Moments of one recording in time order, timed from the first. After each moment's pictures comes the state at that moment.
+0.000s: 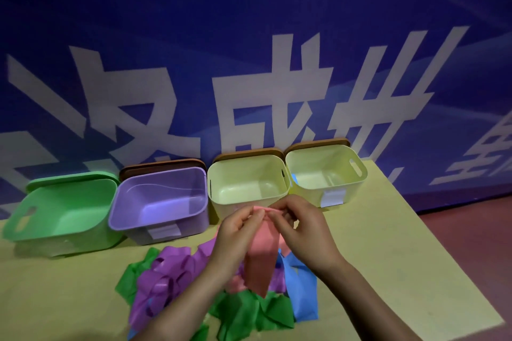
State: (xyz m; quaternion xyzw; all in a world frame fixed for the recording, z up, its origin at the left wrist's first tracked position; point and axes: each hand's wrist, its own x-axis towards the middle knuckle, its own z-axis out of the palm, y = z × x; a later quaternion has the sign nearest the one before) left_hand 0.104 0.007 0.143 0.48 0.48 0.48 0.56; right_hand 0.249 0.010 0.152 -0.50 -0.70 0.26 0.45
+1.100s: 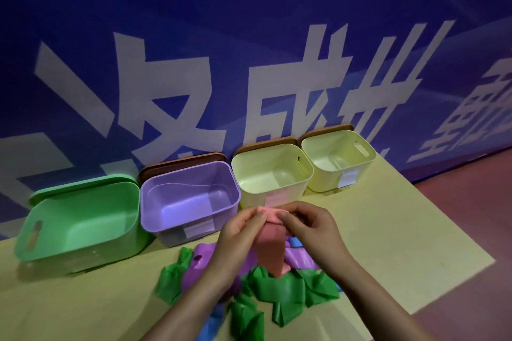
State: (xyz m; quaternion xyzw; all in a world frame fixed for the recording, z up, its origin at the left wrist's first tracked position) left_hand -0.034 -0.009 0.133 0.47 0.44 0.43 0.63; right_hand 0.118 -0.030 0.145 -0.58 -0.54 0.38 0.47
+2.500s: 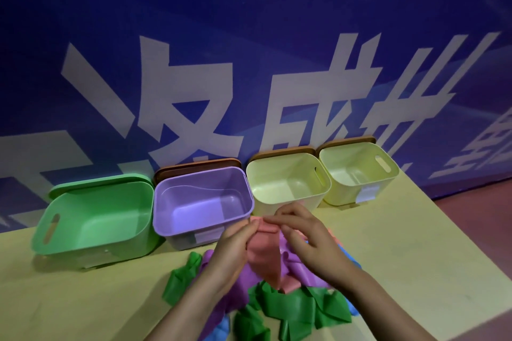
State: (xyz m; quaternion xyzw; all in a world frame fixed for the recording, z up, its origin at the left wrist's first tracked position) left_hand -0.050 0.019 0.124 0.35 0.48 0.44 0.68; right_hand 0.114 0.006 0.137 -0.47 -0.73 0.31 0.37
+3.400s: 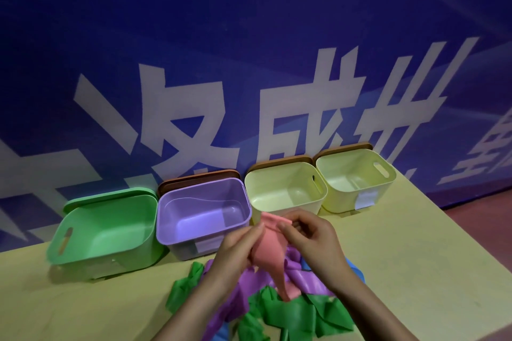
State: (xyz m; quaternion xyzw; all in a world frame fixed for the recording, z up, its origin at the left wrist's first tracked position) left_hand -0.035 -0.005 0.149 0.41 0.49 0.42 0.65; right_hand 0.122 -0.008 0.144 -0.52 -0.59 0.35 0.51
